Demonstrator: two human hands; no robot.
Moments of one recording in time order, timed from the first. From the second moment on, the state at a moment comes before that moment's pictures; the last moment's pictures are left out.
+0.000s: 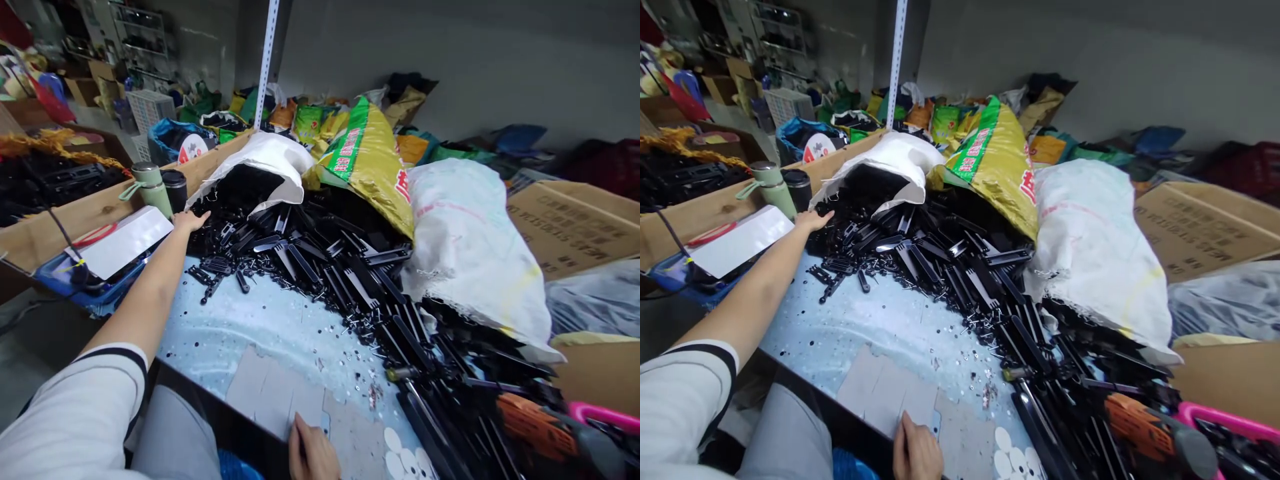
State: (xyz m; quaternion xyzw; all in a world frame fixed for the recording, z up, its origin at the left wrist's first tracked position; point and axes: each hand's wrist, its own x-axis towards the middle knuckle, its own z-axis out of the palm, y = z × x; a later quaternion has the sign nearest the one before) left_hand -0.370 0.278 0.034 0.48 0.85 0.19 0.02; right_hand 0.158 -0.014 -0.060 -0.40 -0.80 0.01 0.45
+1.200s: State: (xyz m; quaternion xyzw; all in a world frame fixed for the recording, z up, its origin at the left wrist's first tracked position) left_hand -0.091 0.012 0.015 0.69 0.61 0.36 0.14; right_hand 0.109 0.158 0.003 -0.45 -0.83 0.12 0.31
